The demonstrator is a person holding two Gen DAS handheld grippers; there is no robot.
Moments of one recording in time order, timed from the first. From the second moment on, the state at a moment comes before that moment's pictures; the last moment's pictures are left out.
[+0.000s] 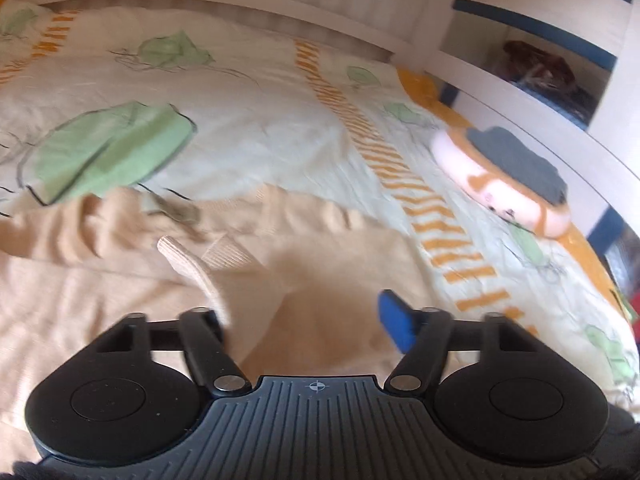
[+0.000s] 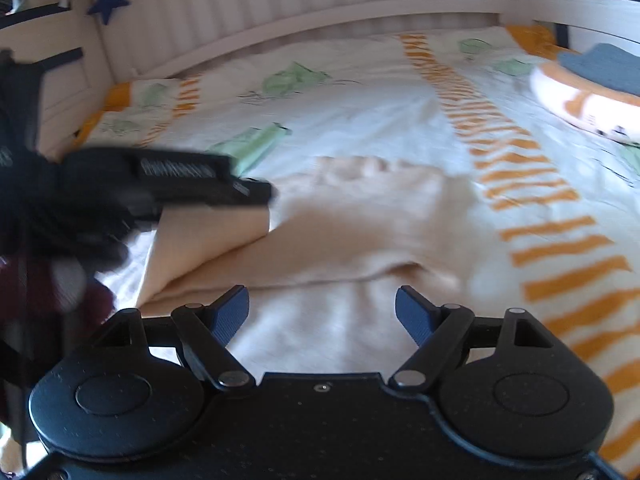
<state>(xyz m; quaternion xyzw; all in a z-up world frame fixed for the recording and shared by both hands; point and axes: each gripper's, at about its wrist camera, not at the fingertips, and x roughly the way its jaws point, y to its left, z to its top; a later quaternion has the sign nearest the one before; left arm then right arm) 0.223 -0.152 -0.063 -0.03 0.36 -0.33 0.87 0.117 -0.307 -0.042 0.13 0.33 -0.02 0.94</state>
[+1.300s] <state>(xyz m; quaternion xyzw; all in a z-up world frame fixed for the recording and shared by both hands) 0.178 0.006 -0.111 -0.02 0.33 -0.16 0.93 0.181 -0.312 -0.055 0.19 0.36 0.06 0.91</state>
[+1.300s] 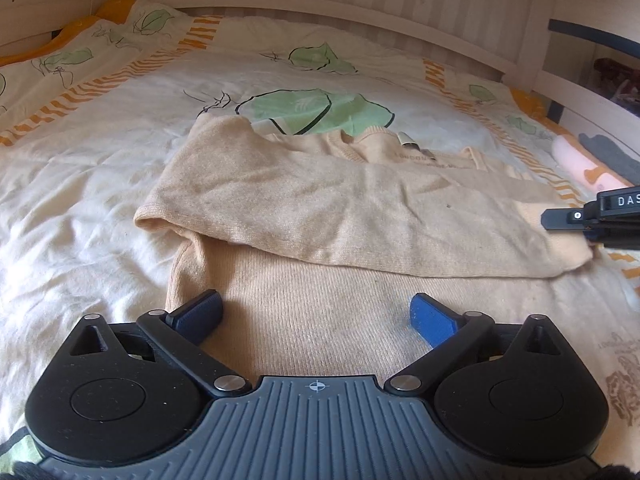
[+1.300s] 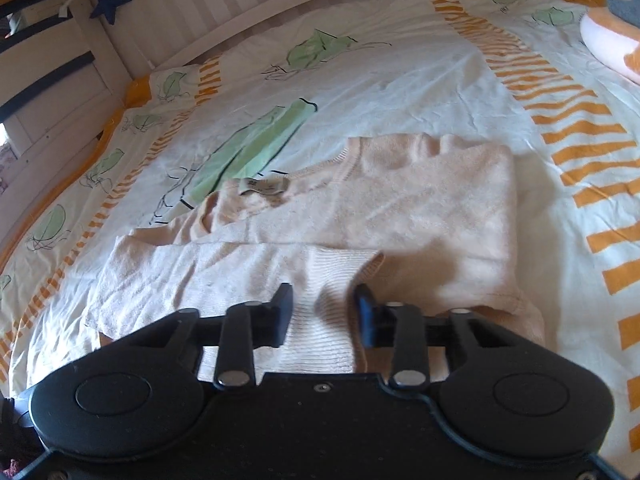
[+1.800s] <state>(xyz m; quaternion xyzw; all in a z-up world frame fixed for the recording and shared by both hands) 0.178 0.007 -0.110 -0.03 0.33 -0.16 0.93 0.202 -0.323 0.032 0.08 0.29 0.05 0.95</state>
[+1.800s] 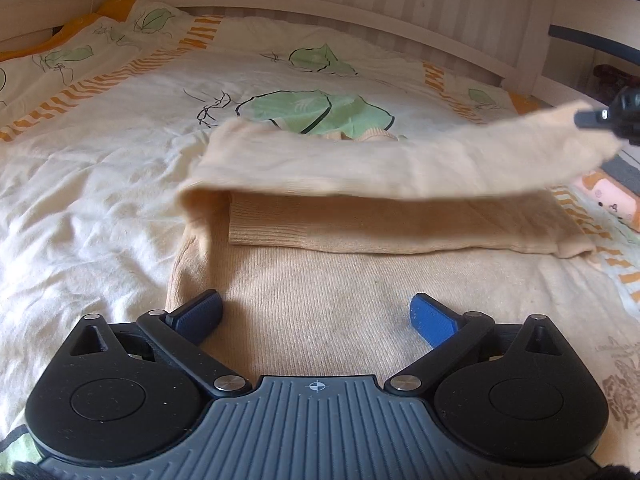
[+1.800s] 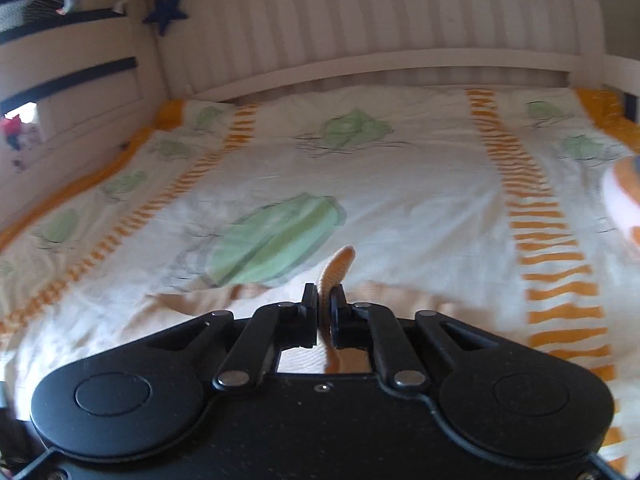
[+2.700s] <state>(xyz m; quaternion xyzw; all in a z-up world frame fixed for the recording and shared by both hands) 0.177 0.007 -0.100 -0.02 0.34 -0.16 0.93 0.184 -0.390 -0.082 0.12 0.30 -0.03 0.95</state>
